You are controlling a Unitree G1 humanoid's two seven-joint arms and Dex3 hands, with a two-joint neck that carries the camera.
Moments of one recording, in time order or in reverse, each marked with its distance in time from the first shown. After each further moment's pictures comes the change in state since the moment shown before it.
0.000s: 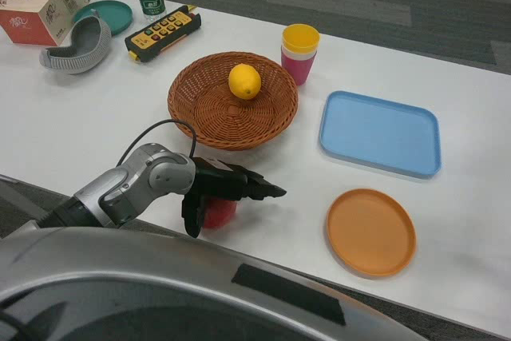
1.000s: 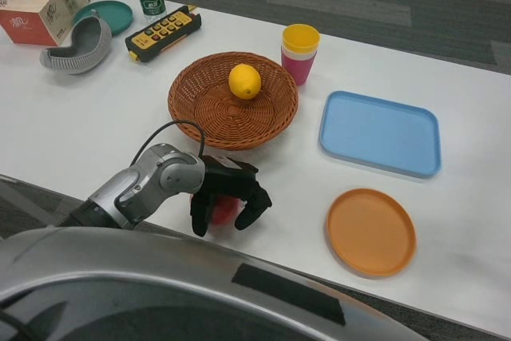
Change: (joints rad) left arm -0.018 -0.121 0.071 0.073 0.112 -0.095 0.000; right arm 0.016 -0.002 -0.006 -0.021 0.000 0.000 0.000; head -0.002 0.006
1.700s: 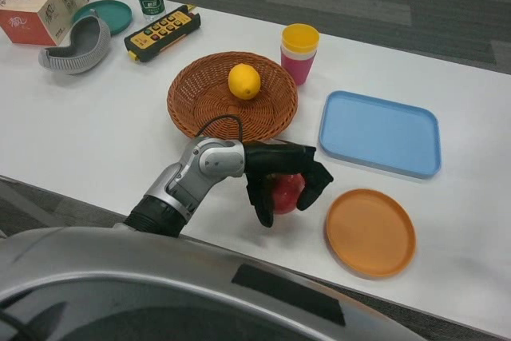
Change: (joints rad) left arm -0.157 -0.374 0.195 0.232 -0.093 -0.230 0.019; right arm 0.022 -0.016 -0.022 -0.022 0.000 0.000 0.001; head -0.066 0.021
